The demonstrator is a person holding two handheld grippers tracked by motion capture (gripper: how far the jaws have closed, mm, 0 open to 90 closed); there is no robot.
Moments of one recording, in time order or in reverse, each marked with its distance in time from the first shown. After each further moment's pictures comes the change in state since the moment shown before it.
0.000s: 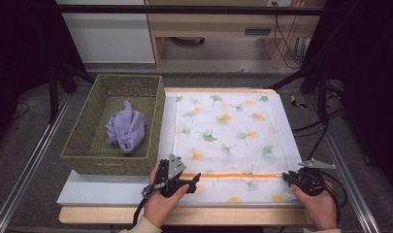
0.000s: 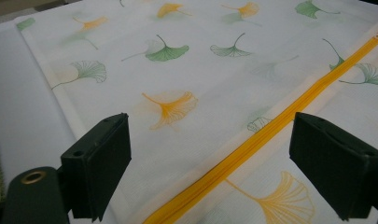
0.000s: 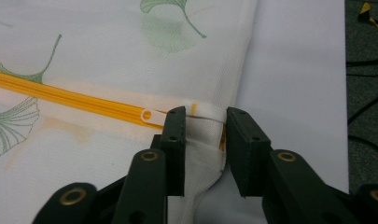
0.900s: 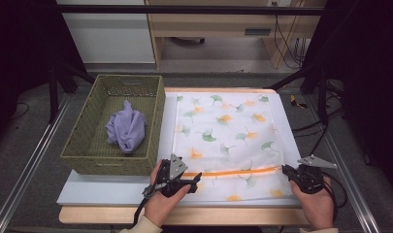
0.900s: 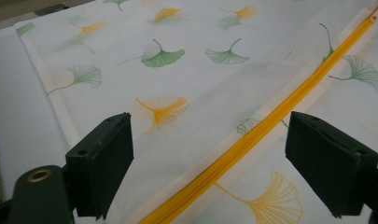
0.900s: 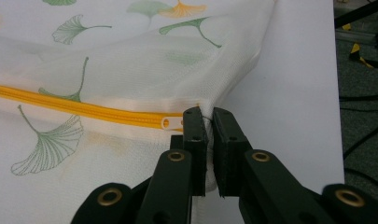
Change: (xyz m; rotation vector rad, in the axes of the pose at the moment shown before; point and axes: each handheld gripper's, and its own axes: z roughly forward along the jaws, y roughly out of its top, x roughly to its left) left arm -0.003 0.003 0.000 -0.005 -0.001 0.014; right arm 0.018 0.016 -0.016 -0.119 0.000 -0.045
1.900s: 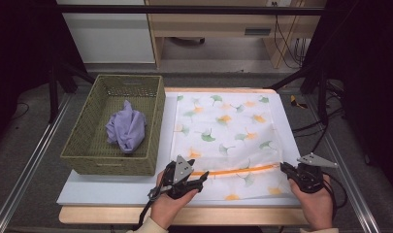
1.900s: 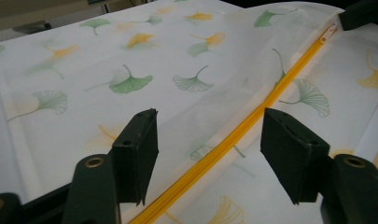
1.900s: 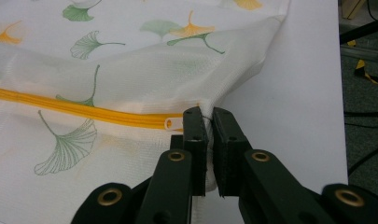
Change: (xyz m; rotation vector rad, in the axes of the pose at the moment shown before) left arm -0.021 0.013 -0.001 -0.070 -0.080 0.008; right arm 0.006 0.008 -0.006 -0.040 0.028 -0.029
